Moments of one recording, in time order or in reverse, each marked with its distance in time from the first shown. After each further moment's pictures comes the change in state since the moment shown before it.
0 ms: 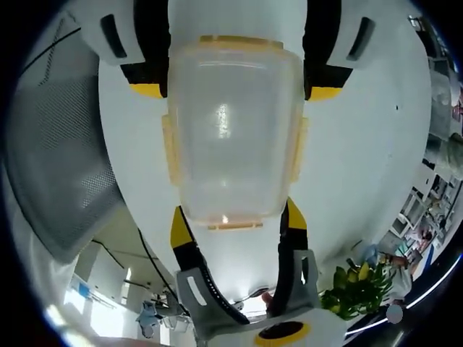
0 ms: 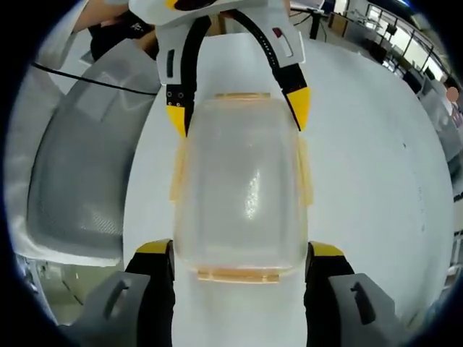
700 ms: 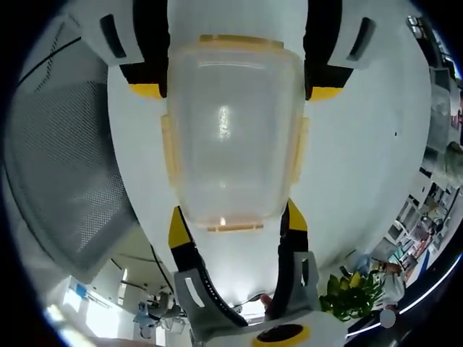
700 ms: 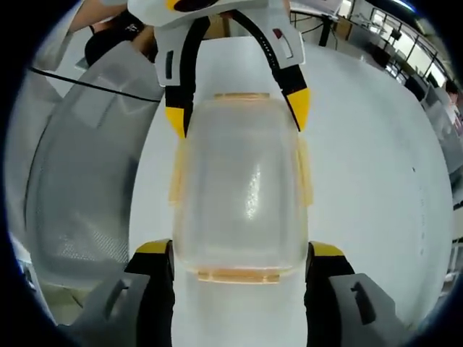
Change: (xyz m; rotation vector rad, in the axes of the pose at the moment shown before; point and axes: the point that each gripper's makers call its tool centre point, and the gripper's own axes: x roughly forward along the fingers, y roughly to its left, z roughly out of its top) left arm -0.025 -0.021 -0.047 -0.015 0.016 0.015; right arm 0.021 0.019 0.049 -0.015 -0.005 -0.007
